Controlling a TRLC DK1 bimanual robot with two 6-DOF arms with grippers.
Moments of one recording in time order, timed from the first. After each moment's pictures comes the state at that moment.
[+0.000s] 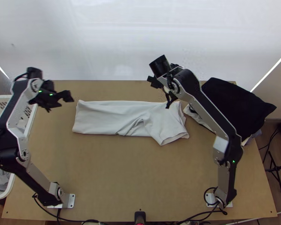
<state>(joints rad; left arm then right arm) 0.22 1.86 1.66 -0.96 0.30 -0.08 0.66 2.03 2.27 -1.18 0.48 0.87</state>
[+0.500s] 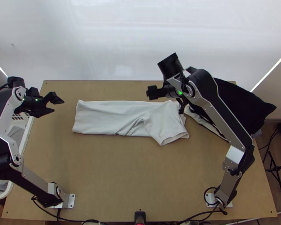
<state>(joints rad) 0.39 1.78 1.53 -0.90 0.48 -0.19 0.69 1.90 2.26 -1.27 0.23 0.39</state>
